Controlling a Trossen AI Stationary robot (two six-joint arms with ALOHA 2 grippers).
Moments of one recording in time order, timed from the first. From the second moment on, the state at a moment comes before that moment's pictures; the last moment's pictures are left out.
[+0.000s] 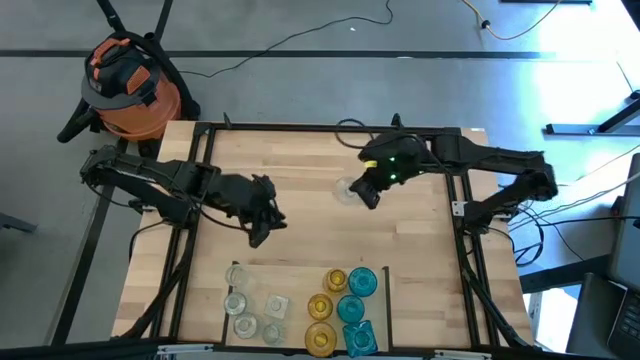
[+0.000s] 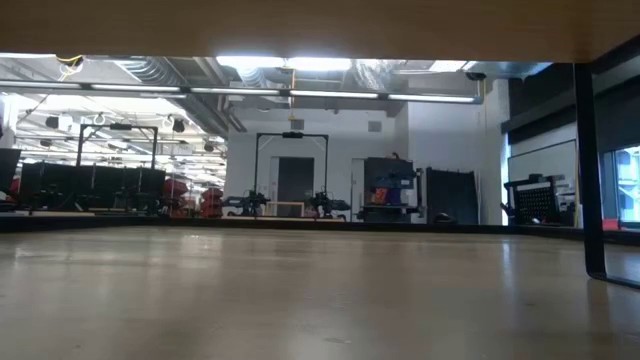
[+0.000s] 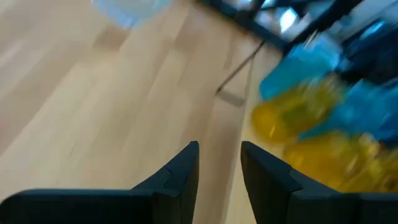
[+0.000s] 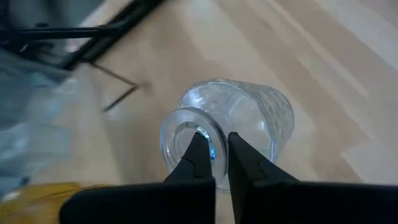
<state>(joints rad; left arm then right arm) -0.21 1.21 1.23 -0.66 -0.09 -0.65 -0.06 1.44 1.55 -0.90 -0.10 0.56</state>
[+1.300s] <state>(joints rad) -0.48 1.11 1.23 -1.25 -0.48 -0.90 0.17 2.12 2.22 -0.82 -0.52 0.72</state>
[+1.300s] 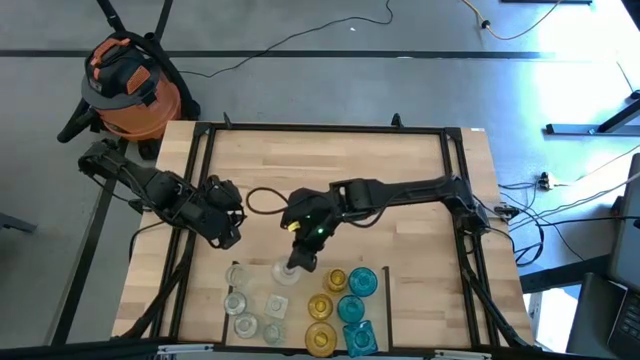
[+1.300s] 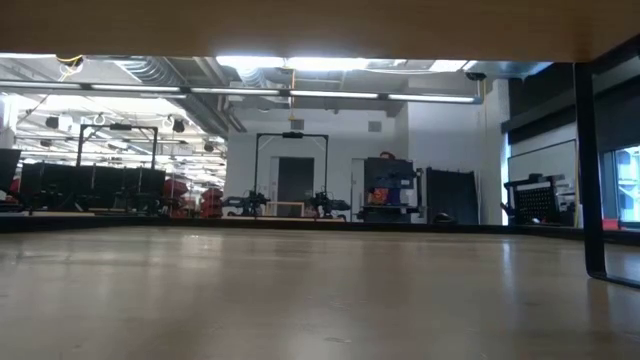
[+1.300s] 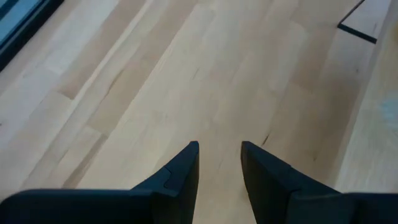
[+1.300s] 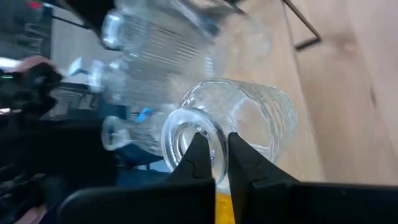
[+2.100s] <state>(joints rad) -0.53 1.11 1.23 -1.25 -0.48 -0.87 0.20 2.15 2.21 -0.83 -0.46 0.78</state>
